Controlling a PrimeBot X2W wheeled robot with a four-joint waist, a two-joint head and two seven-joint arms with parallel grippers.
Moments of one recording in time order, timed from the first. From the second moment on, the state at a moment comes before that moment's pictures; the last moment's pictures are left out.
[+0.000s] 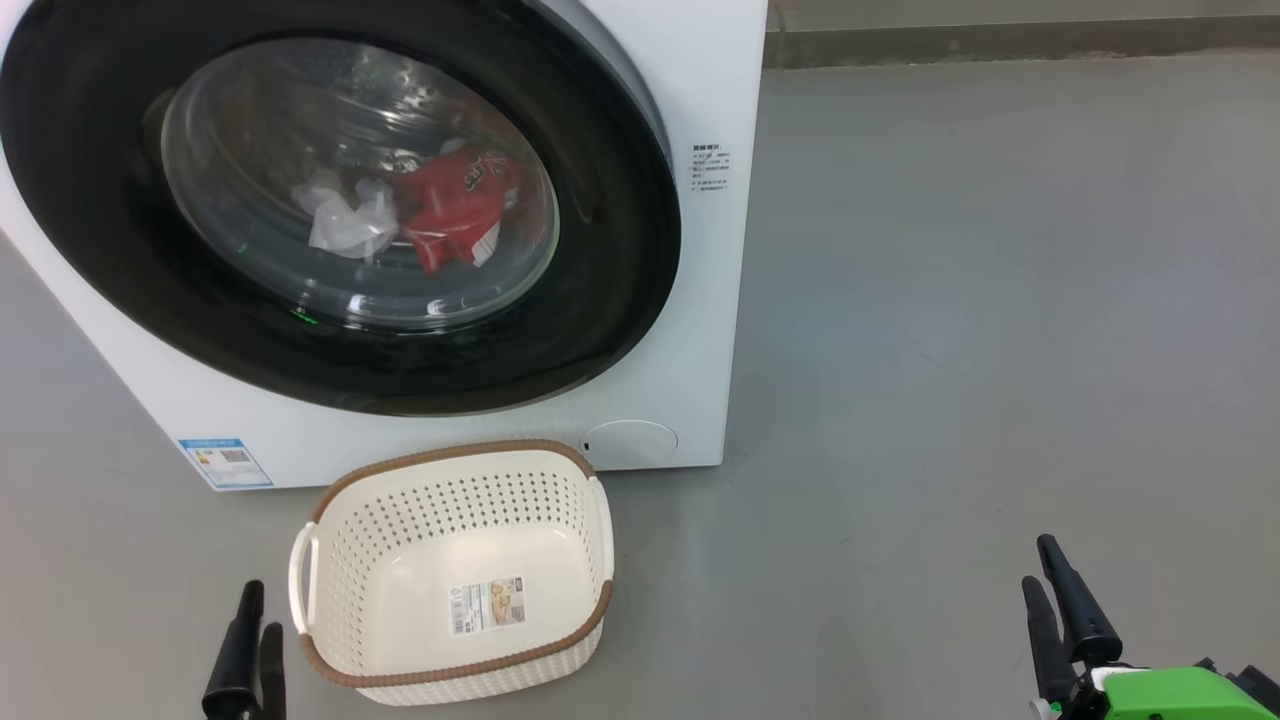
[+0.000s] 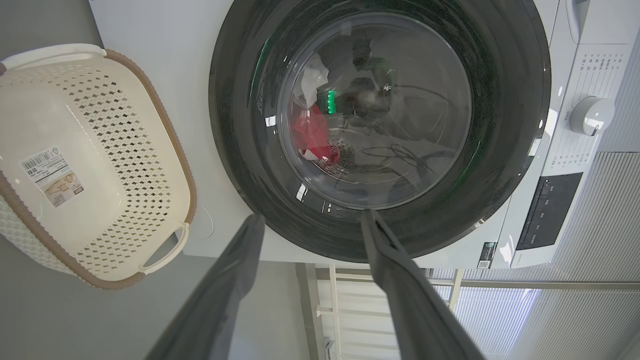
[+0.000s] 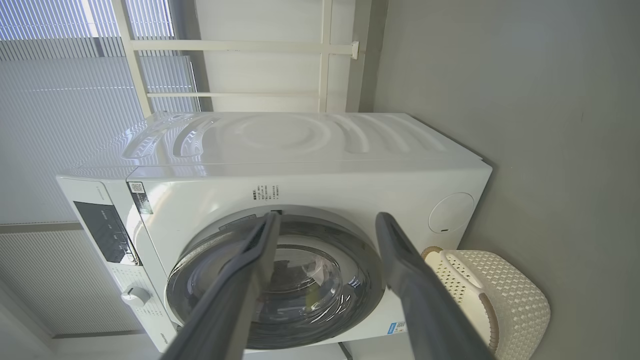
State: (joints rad) left arm -0.03 0.02 0.07 0.29 -1.61 -0.13 0.09; right arm -0.03 -0.03 -0.12 0.31 1.60 0.13 0.08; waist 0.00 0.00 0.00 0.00
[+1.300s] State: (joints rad) left arm 0.00 0.04 0.02 0.25 -1.08 -0.13 -0.02; right arm -0.03 -0.04 -0.04 0.29 1.11 0.13 -0.02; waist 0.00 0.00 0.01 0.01
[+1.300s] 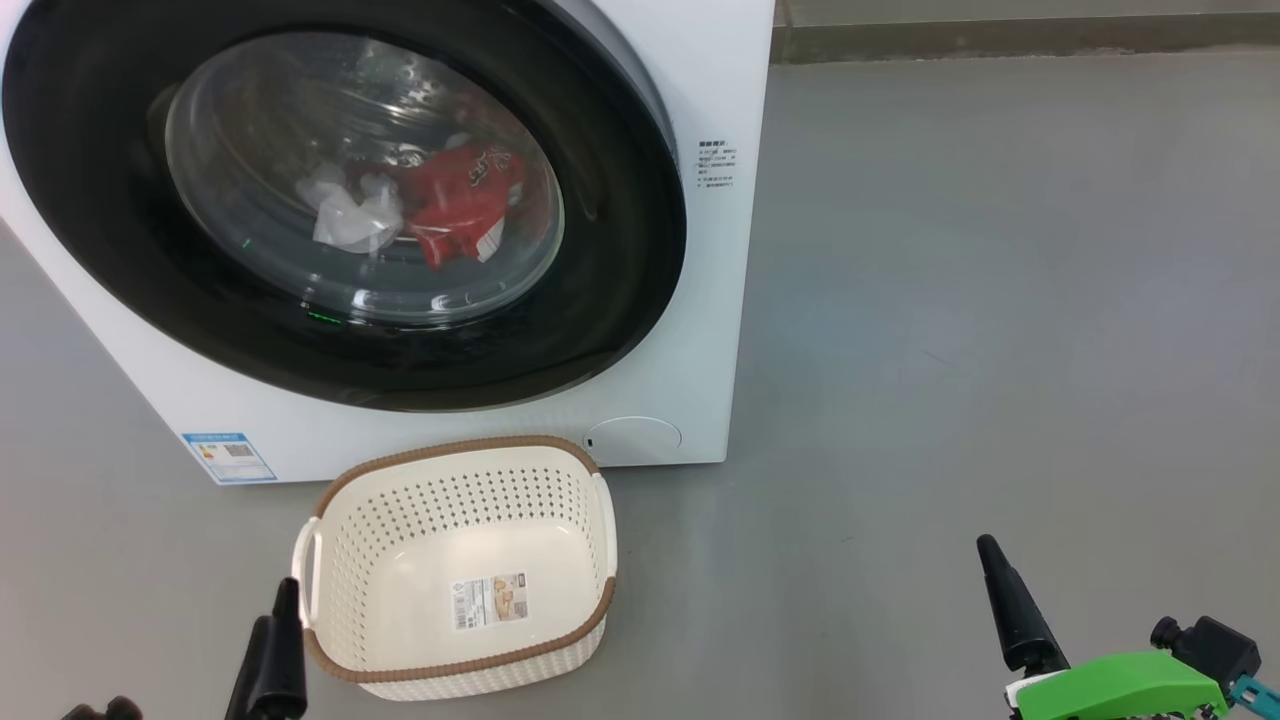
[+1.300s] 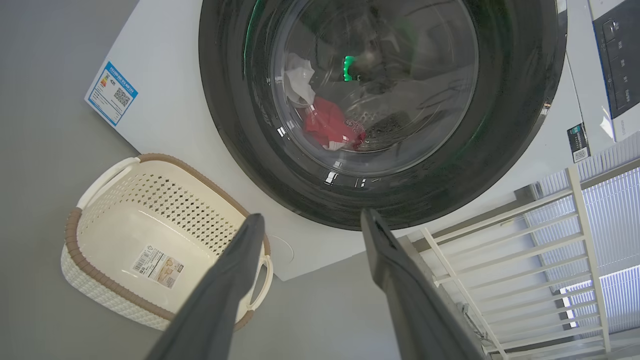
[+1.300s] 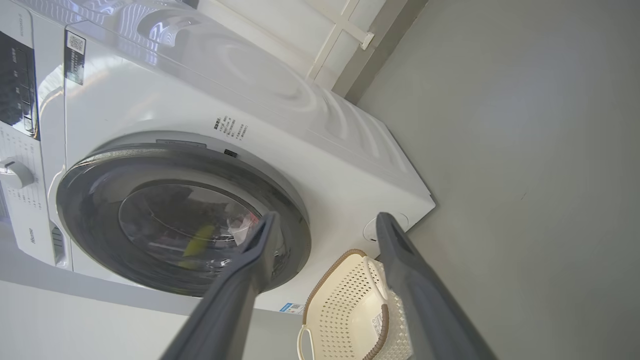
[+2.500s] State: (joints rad) left arm 0.02 0.06 -0.03 0.21 -0.61 -0.13 -0.13; right arm -0.02 -0.07 0.03 0.28 0.68 0.13 -0.13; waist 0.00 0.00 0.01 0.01
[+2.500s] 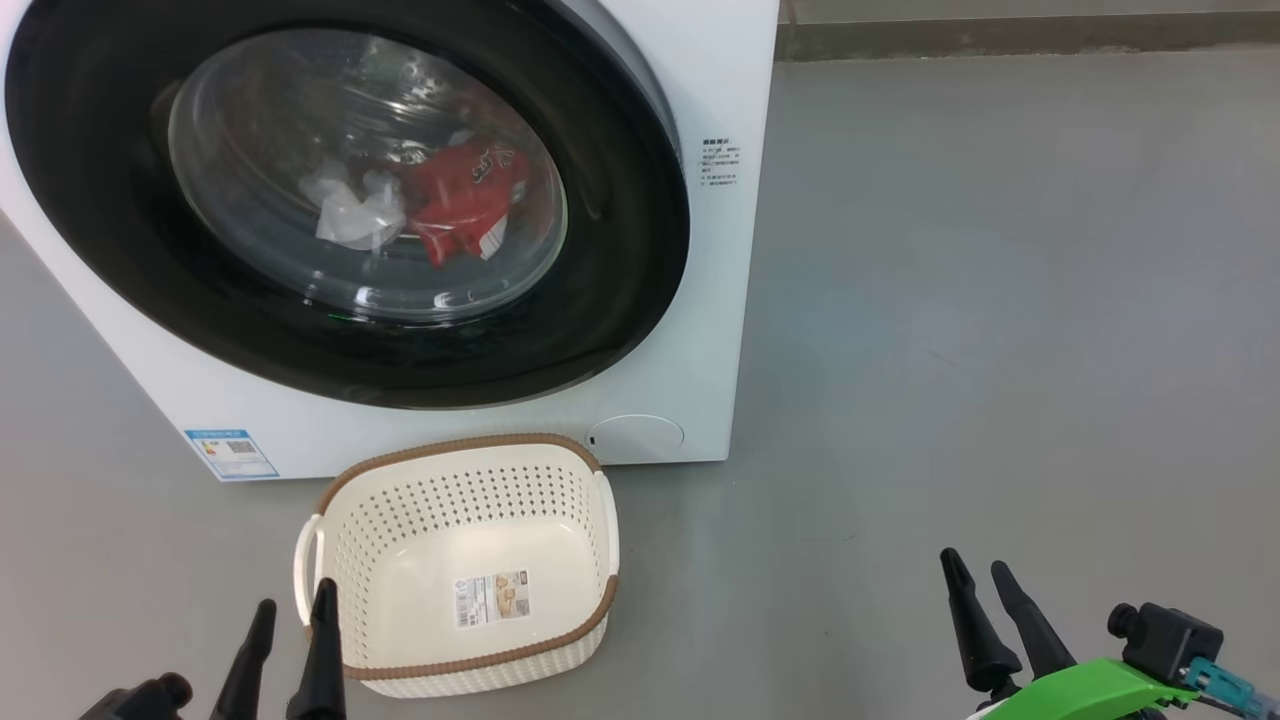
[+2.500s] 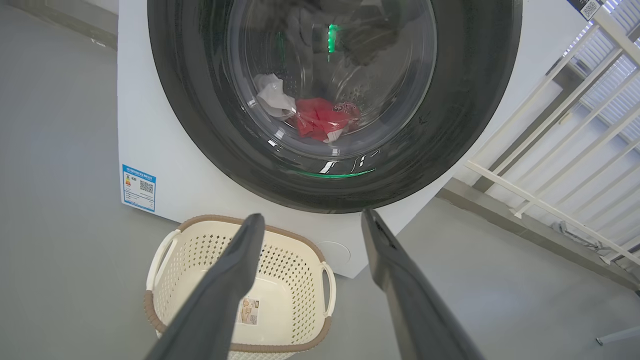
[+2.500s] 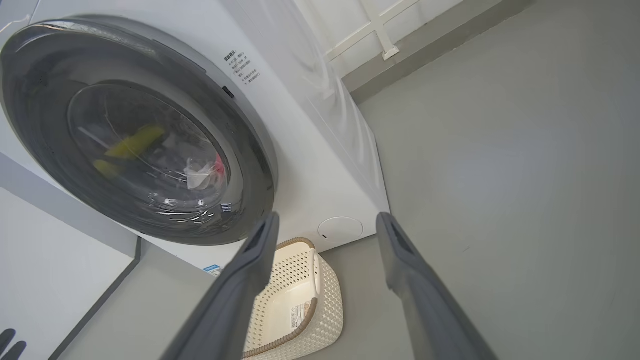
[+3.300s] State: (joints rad) left arm 0.04 0.07 -0.06 0.21 -0.35 -0.13 -0.20; right arm -0.02 -0.09 0.06 0.24 0.41 0.13 -0.20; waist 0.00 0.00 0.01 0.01
